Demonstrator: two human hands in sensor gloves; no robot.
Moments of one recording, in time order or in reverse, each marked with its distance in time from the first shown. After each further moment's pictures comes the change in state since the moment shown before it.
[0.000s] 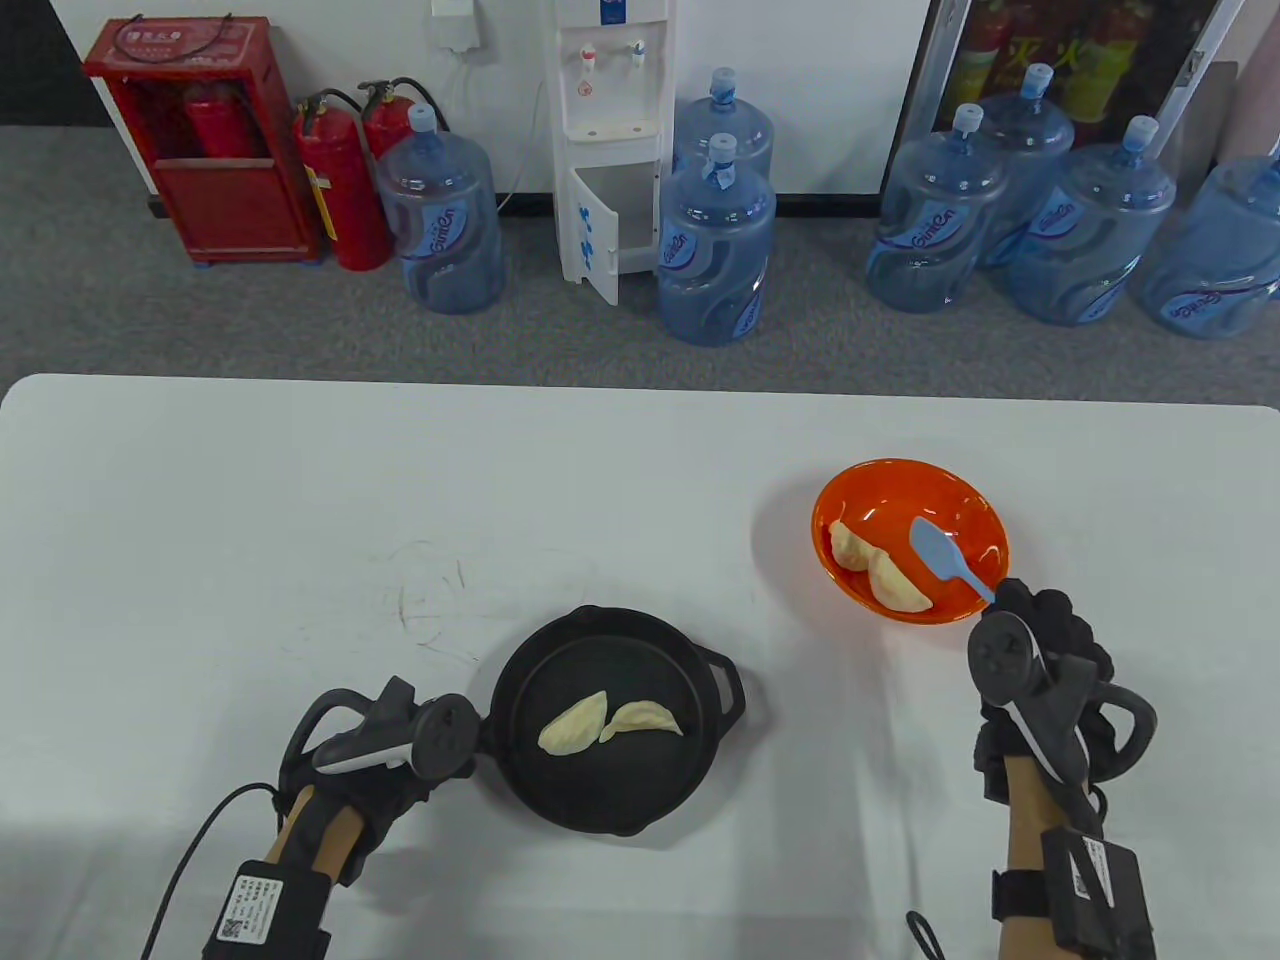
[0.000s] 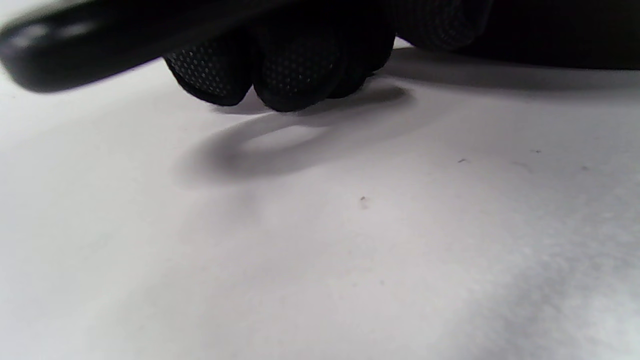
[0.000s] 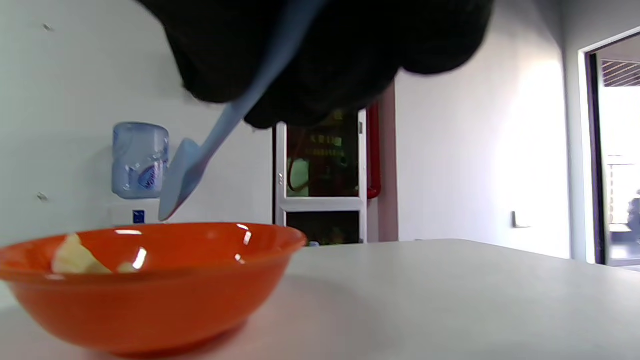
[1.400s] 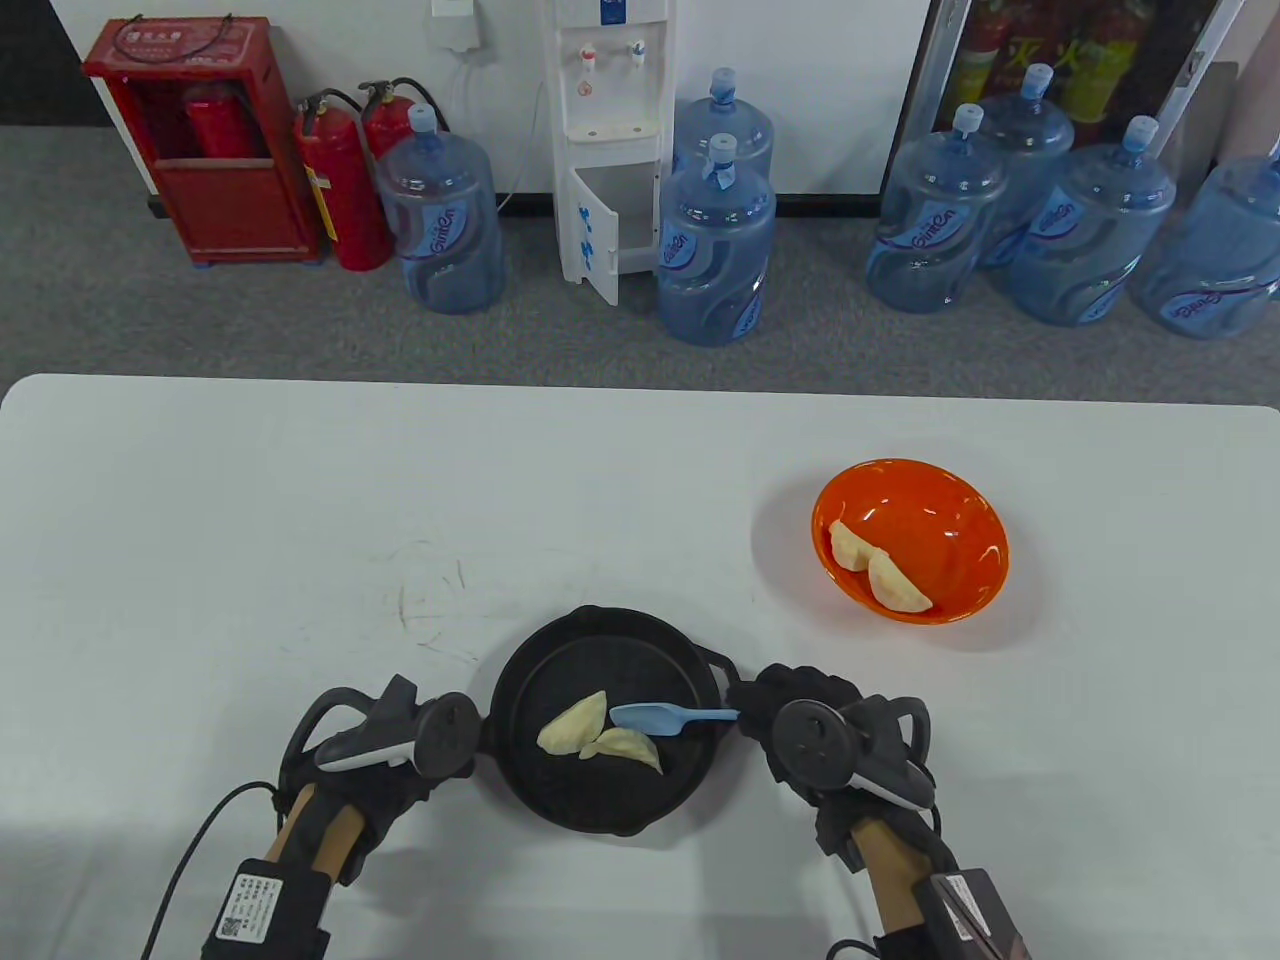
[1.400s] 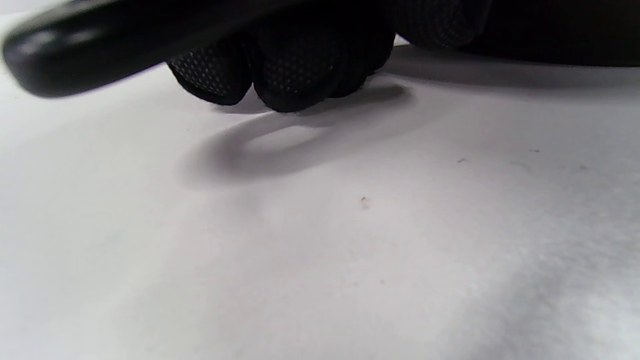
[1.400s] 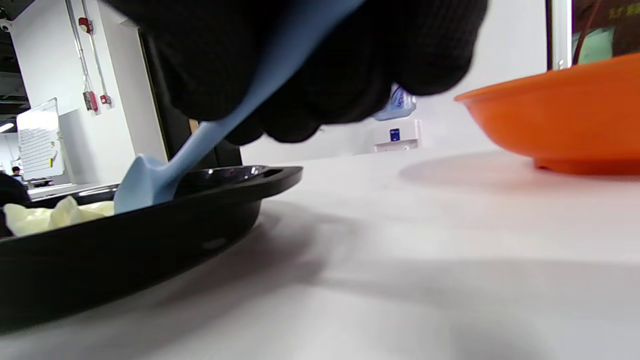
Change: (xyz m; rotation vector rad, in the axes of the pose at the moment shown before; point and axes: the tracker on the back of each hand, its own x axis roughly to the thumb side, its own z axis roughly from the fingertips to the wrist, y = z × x) left_hand 0.001 0.001 -0.001 -0.016 0.003 -0.009; right_hand 0.122 0.036 0.082 0.331 -0.691 -0.302
